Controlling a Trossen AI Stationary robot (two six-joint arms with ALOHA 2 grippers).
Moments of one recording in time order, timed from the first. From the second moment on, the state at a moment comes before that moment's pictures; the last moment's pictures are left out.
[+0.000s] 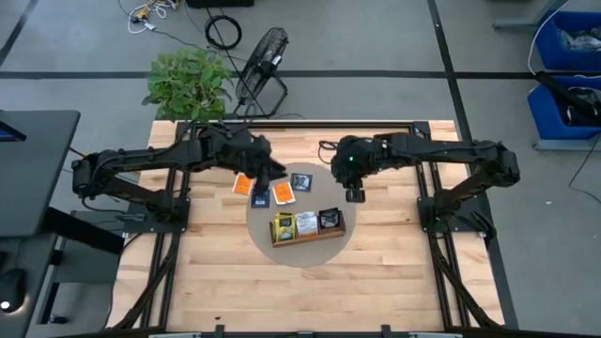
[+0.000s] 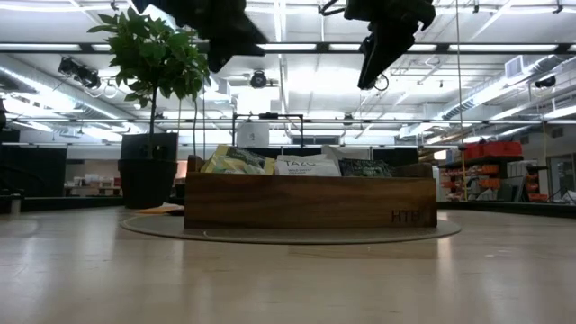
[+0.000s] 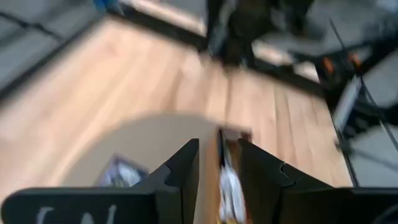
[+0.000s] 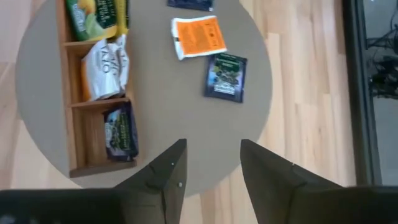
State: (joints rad) left arm 0.23 1.26 1.03 -0.23 0.17 -0.25; right arm -0.12 1.46 1.36 -0.94 0.06 -0.21
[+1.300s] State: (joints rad) left arm 0.50 1.64 1.03 -0.84 0.08 0.74; right arm -0.21 1.46 1.37 -0.91 -0.10 -0.22
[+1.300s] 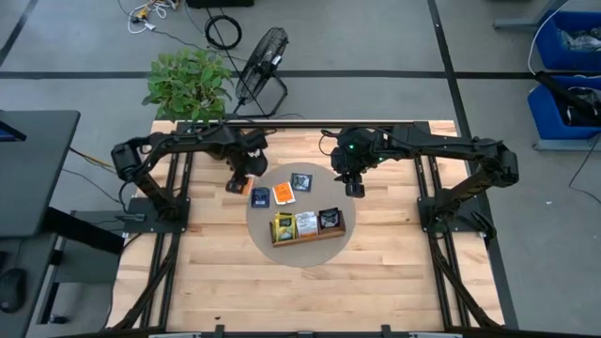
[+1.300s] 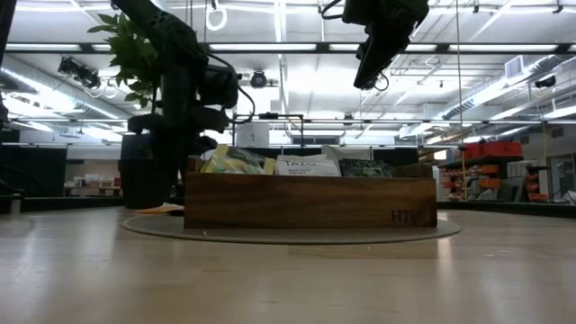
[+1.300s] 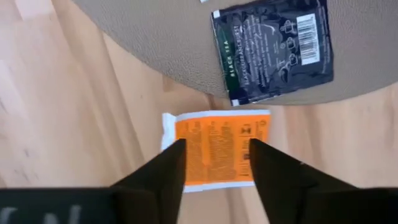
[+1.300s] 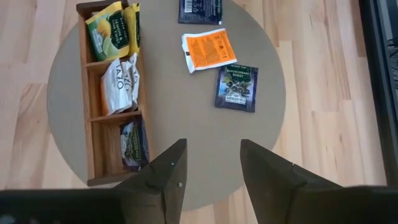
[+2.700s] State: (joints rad) left arm 0.56 1.82 1.04 -0.73 0.09 0.88; right arm -0.21 1.47 1.37 -0.86 -0.10 -0.17
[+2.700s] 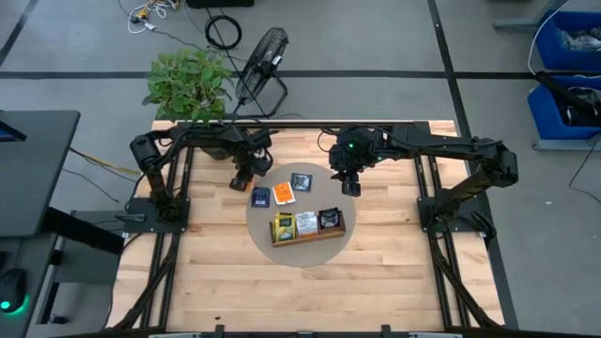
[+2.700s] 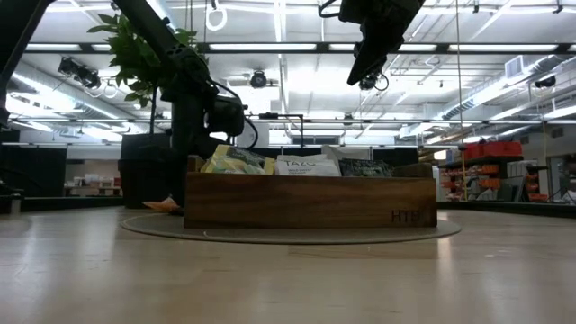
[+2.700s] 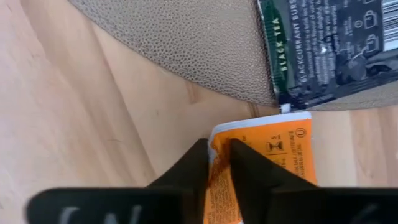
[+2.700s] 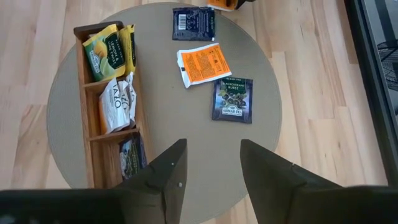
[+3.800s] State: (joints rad) left arm 0.32 1.71 1.45 -1.06 0.05 0.77; right arm -0.23 1.40 1.37 -0.97 -0.07 -0.15
